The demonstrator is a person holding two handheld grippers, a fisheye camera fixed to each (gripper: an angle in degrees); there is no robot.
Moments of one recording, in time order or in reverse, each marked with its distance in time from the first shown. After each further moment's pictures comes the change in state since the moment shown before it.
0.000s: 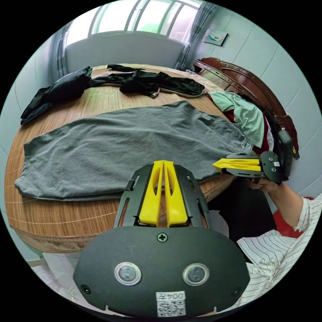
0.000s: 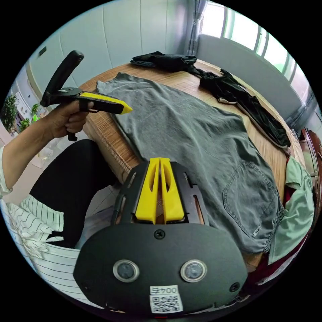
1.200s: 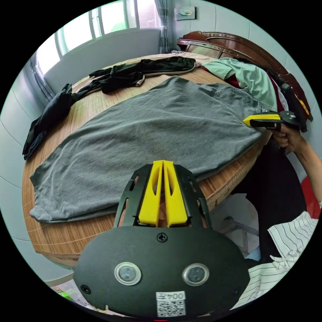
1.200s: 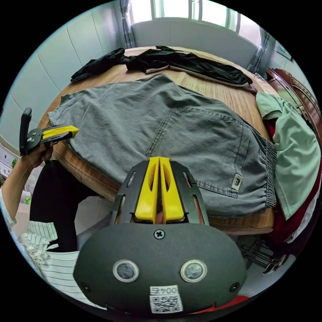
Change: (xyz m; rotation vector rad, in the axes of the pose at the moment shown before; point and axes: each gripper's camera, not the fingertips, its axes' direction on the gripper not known) left arm 0.087 -0.045 -0.020 -0.117 -0.148 0.168; right arm 0.211 0.127 -0.074 -0.013 0.063 0.385
